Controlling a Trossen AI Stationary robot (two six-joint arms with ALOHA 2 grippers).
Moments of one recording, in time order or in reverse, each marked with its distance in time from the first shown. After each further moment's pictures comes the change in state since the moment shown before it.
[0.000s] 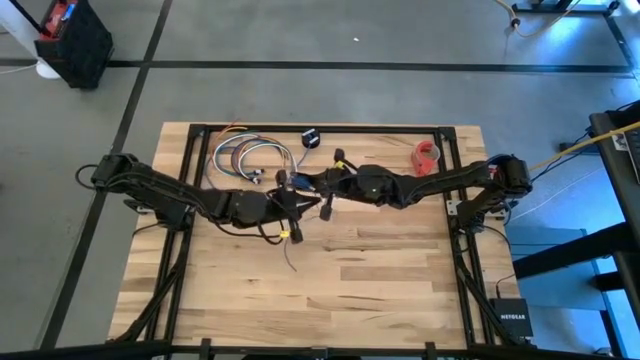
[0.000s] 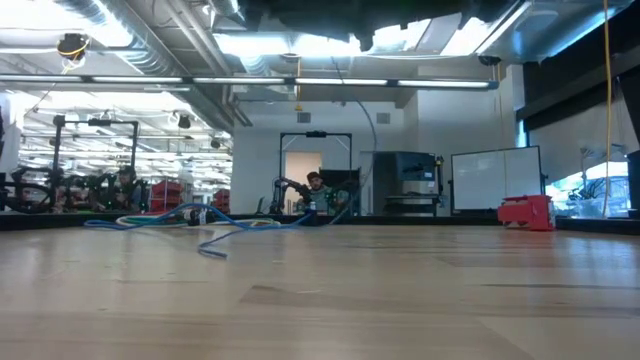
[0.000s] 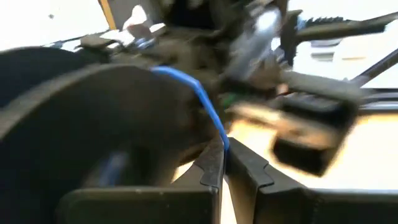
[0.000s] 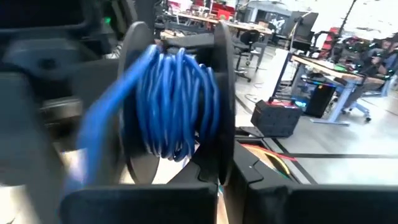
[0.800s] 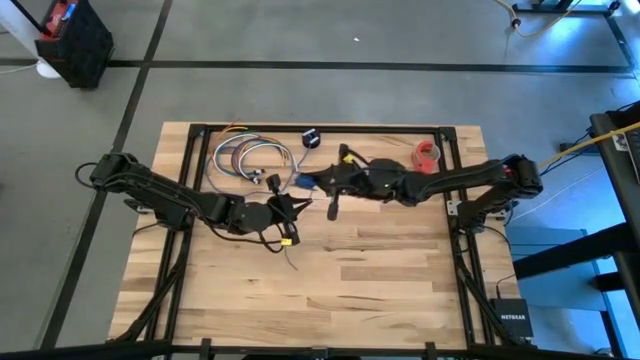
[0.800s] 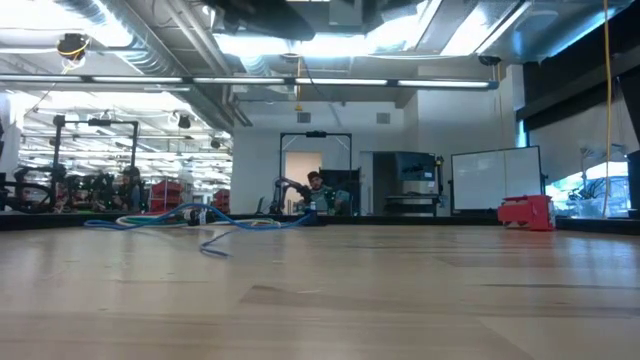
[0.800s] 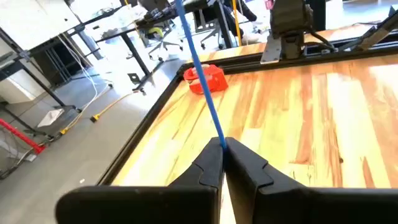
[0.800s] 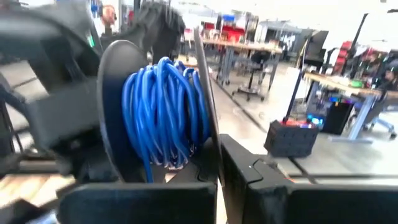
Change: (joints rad) left arm -0.062 -0.004 0.005 -0.246 -0.154 -0.015; right arm 0.008 -0.098 0.057 -0.048 -0.040 0.039
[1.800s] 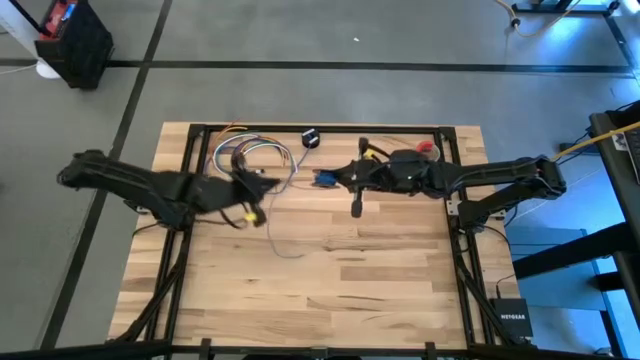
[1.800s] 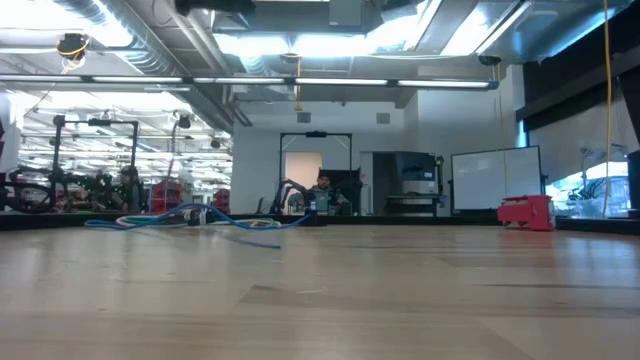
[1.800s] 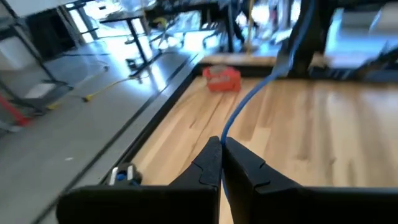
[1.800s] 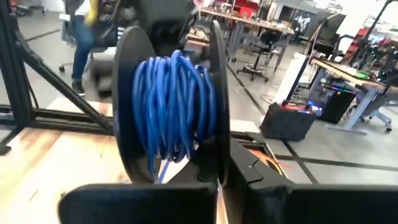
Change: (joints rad) left arm 0.048 -0.377 -0.008 -0.327 0.045 -0.115; right arm -0.001 -0.197 0.007 -0.360 -0.037 -0.071
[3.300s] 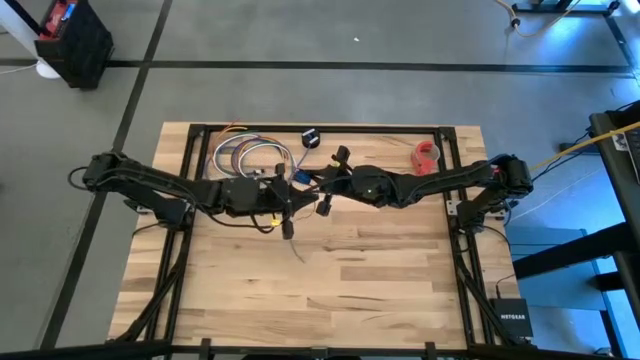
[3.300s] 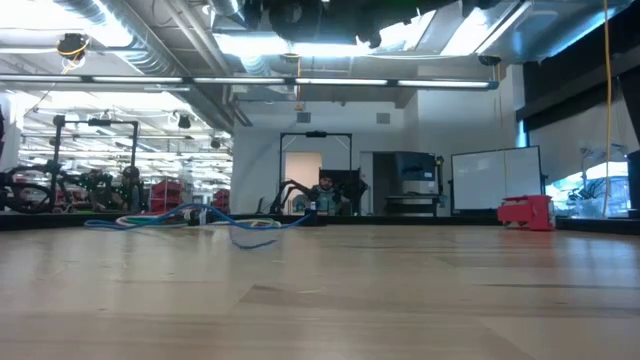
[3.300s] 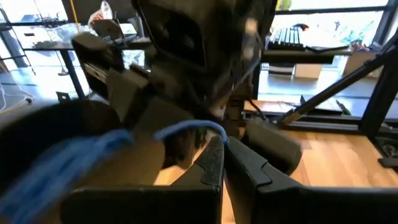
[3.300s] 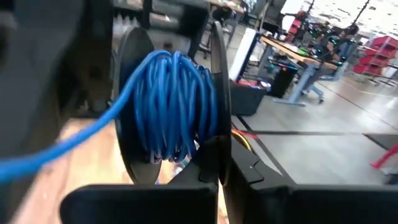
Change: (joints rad) left arm 0.069 0.291 -0.003 0.522 0.317 0.023; right arm -0.003 0.287 -0.005 0.249 0.252 -0.021
